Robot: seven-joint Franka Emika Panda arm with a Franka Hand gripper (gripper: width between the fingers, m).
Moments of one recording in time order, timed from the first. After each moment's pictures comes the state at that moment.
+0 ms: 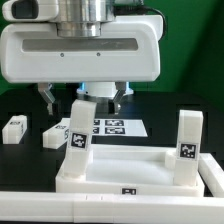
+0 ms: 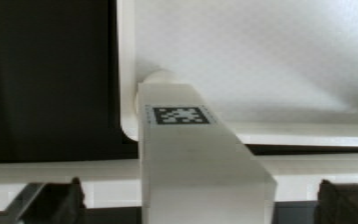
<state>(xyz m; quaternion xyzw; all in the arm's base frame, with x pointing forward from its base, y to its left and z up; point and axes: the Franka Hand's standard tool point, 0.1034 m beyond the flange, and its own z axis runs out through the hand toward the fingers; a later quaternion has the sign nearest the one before) 0.625 -0.070 0.124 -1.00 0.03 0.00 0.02</state>
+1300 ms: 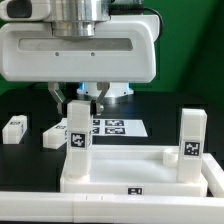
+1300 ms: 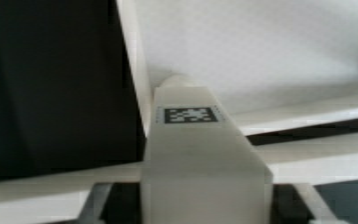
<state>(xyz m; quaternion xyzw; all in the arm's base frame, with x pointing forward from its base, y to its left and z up) 0.626 -0.074 0.124 -0.99 0.15 0.00 0.02</state>
